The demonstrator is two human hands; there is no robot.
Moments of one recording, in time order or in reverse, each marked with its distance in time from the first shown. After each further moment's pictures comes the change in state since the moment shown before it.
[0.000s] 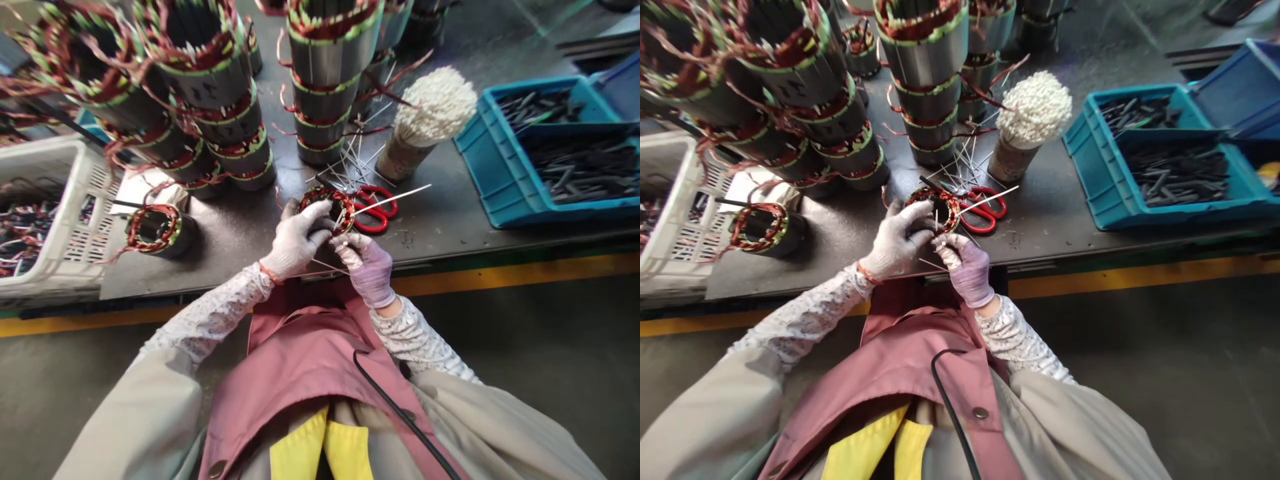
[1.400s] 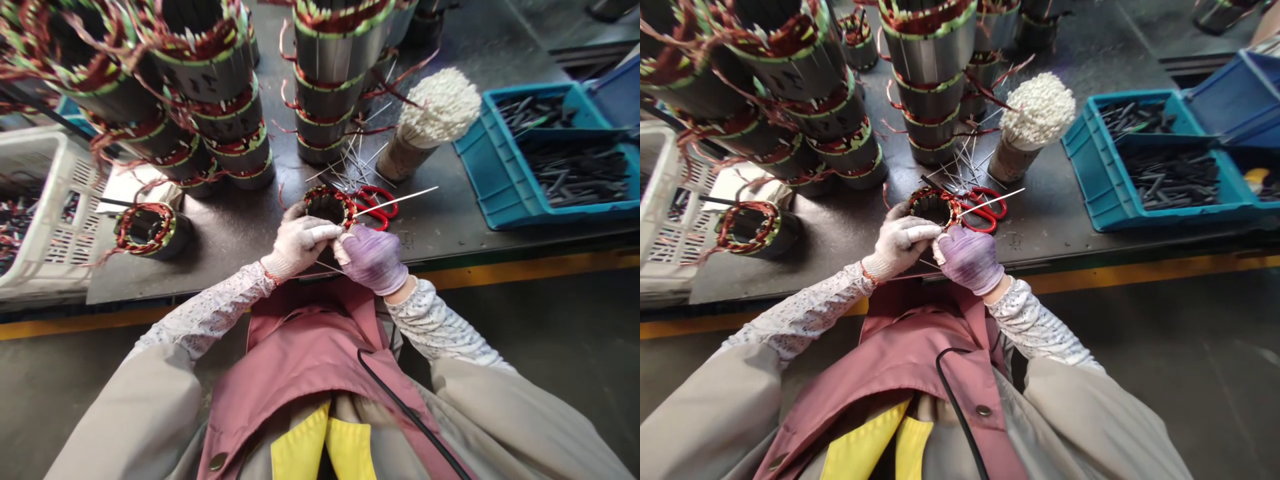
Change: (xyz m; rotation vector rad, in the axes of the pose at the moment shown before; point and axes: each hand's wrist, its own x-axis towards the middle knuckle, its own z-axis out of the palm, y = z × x) left_hand 0.000 -0.010 0.004 0.025 0.021 0.300; right_hand 0.037 -0.026 -0.017 -0.931 -0.286 -0.622
